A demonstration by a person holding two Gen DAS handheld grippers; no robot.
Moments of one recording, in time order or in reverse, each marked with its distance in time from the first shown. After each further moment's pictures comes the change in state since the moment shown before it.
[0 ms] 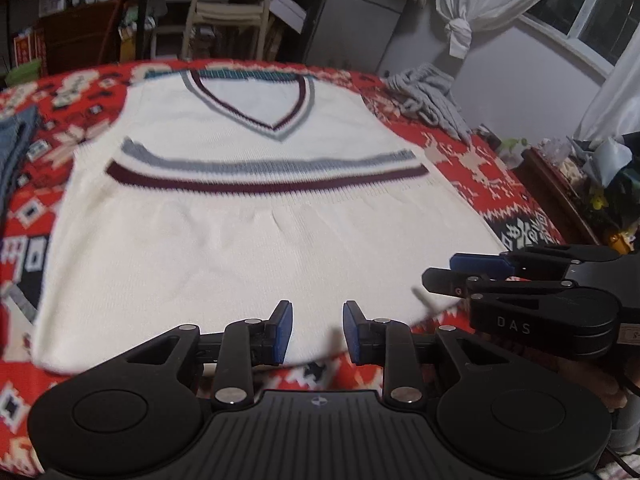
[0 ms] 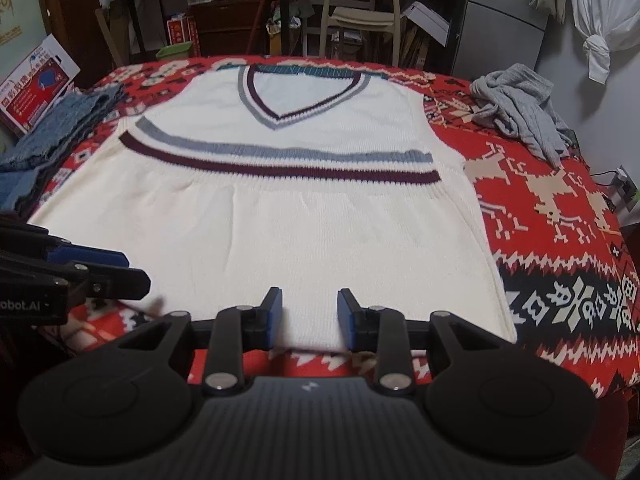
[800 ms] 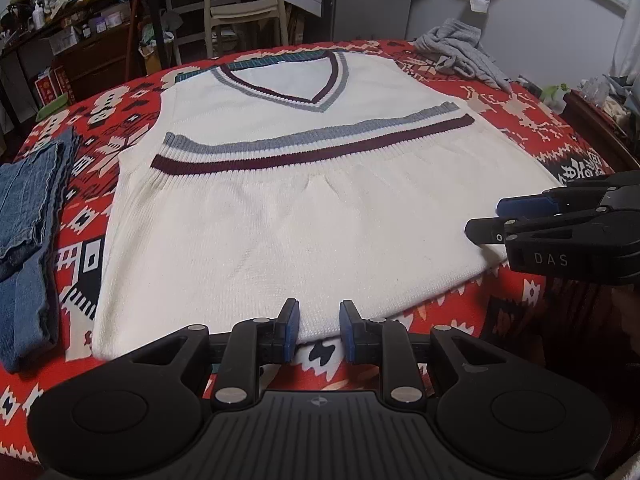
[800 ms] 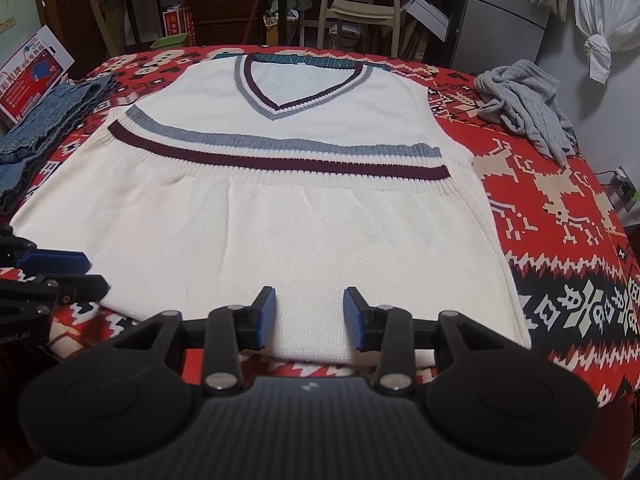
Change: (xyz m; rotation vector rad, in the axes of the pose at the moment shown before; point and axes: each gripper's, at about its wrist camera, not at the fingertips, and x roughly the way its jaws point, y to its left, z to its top) left arm 0.005 0.003 -0.022 0.114 0.085 0.171; right arm 0.021 0.007 0.000 -0.013 0.030 -0.023
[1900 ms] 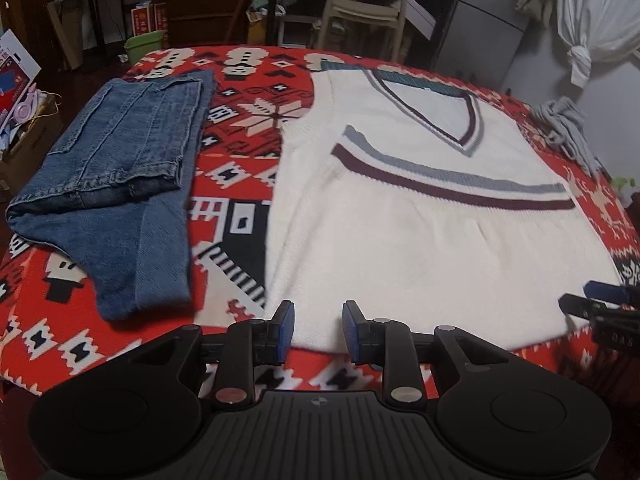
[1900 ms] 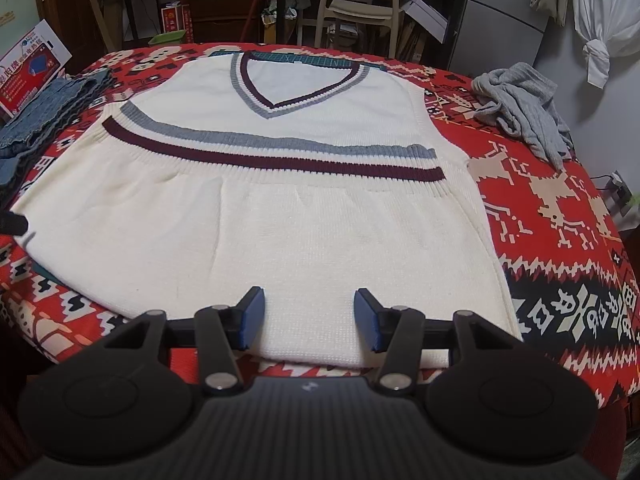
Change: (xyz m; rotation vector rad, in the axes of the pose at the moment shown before) left arm -0.021 0.103 -0.005 -0.316 -0.006 0.102; right arm 0.003 -0.001 0.001 -0.019 0.003 -0.019
